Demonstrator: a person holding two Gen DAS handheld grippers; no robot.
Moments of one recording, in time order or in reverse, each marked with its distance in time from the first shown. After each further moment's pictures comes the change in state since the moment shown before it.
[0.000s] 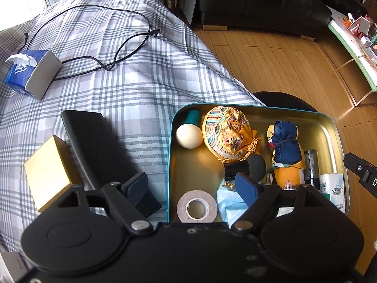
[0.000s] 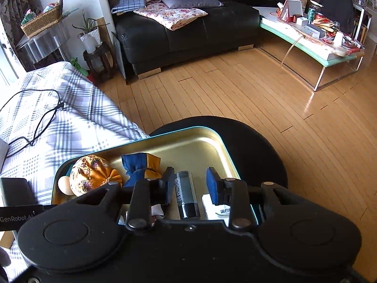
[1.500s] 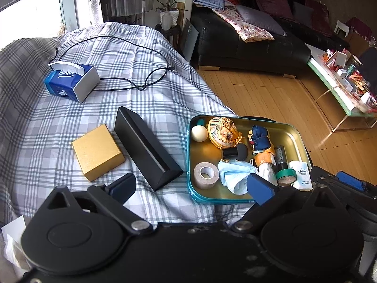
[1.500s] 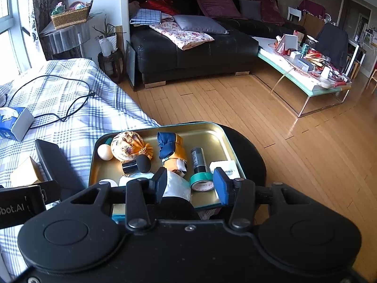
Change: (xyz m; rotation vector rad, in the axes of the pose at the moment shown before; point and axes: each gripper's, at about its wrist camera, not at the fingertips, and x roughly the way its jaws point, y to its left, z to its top) left arm -0.135 0.036 -0.095 -0.049 -0.223 -0.066; right arm -0.107 0.059 -0.057 -0.124 -0.104 -0.081
